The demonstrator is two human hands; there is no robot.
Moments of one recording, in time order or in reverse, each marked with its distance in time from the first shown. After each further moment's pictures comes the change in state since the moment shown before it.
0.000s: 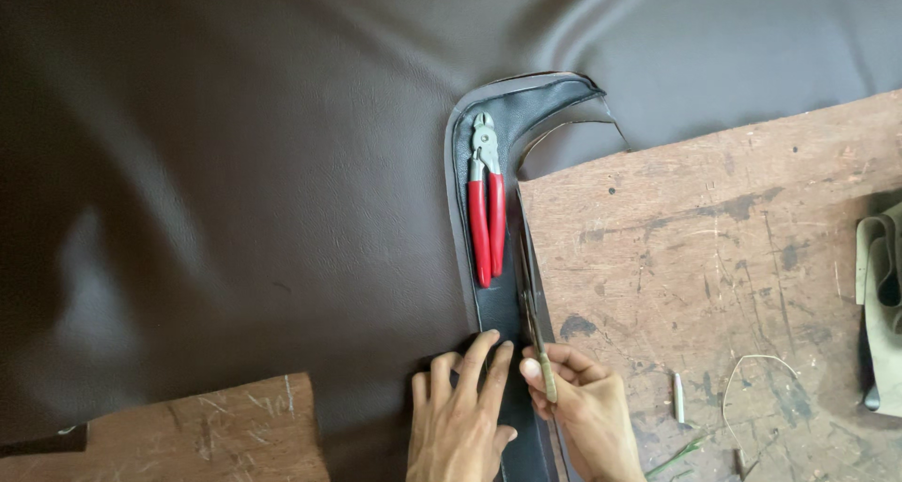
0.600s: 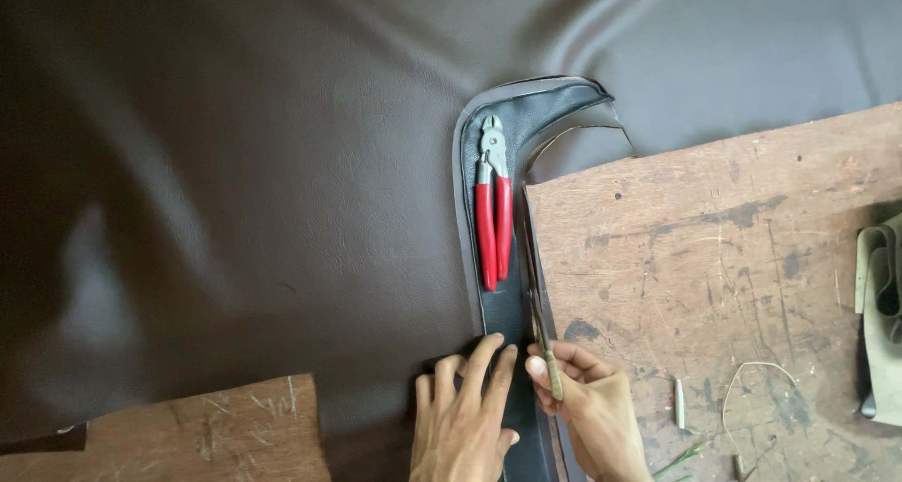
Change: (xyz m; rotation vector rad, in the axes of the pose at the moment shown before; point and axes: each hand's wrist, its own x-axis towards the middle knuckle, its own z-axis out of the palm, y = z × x) left_hand -0.001 -0.005 0.000 -0.061 -0.022 0.020; right_hand 0.011 0.002 -0.006 -0.013 -0.033 -0.030
